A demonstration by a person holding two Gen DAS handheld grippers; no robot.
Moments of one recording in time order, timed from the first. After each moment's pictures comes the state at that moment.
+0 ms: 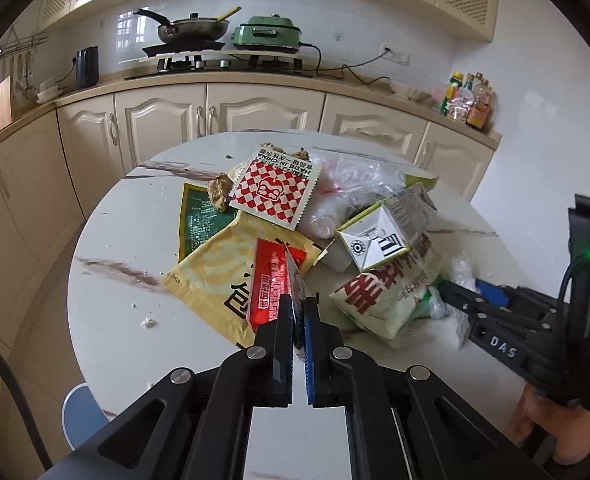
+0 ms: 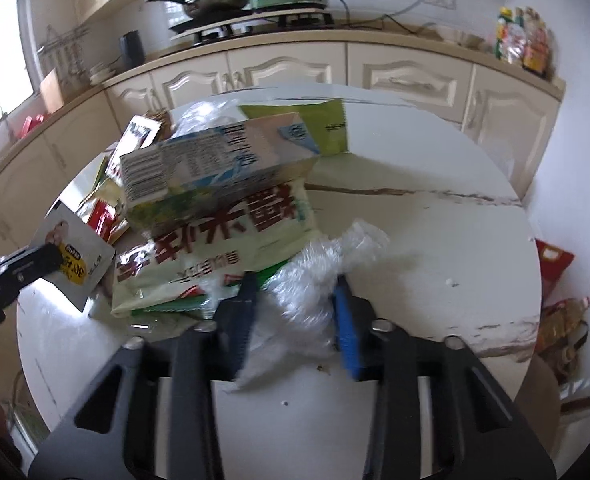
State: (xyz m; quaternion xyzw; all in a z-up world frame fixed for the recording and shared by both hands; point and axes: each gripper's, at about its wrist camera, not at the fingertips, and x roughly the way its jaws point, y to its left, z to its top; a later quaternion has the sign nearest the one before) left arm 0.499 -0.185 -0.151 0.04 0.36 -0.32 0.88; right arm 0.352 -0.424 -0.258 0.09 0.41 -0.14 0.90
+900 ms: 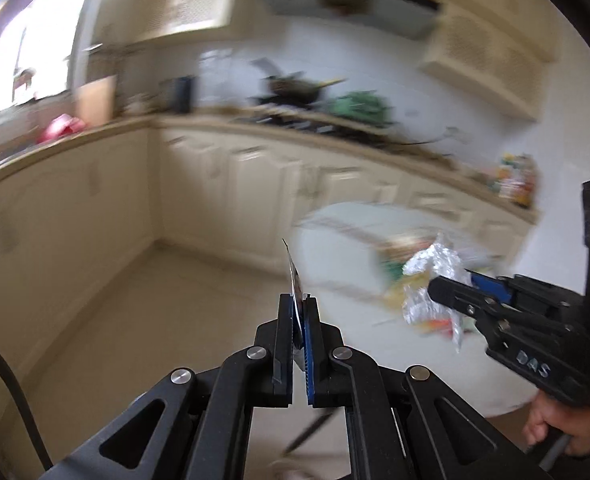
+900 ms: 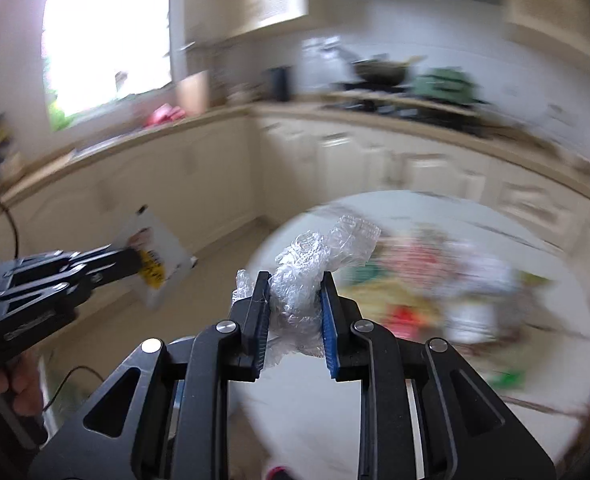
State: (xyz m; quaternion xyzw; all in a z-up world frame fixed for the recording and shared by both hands) left arm 0.447 0.073 -0.097 -0.04 0.29 -0.20 0.93; right arm 0.400 -0.200 -0.176 -0.02 0.32 0.08 0.94
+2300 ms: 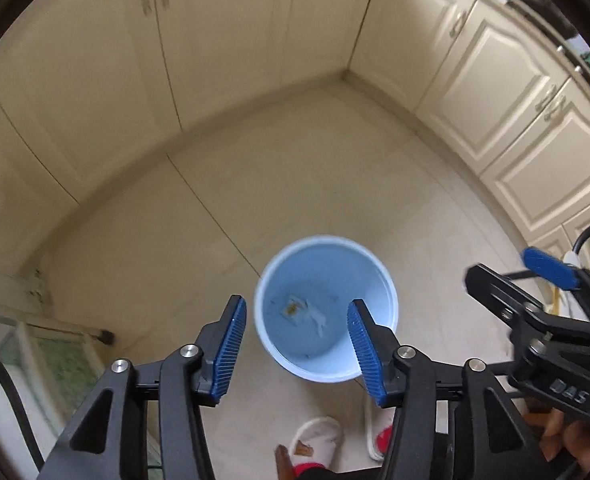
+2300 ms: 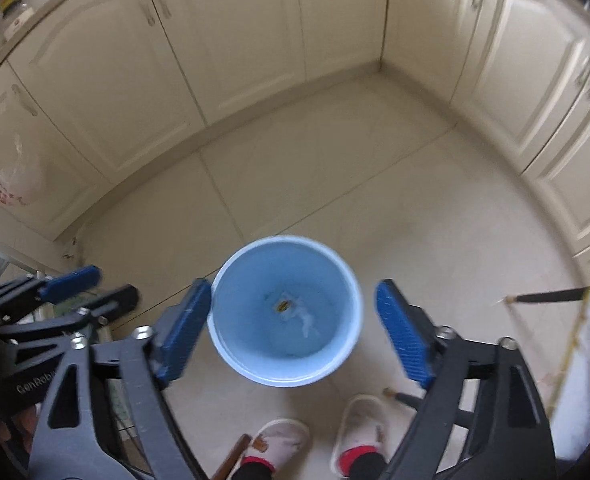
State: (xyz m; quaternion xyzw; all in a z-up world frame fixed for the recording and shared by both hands) left arm 0.576 0.269 -0.269 -0.12 0.54 0.07 0.83; right arm 0.583 0.036 -0.458 -0.07 0.54 0.20 0.81
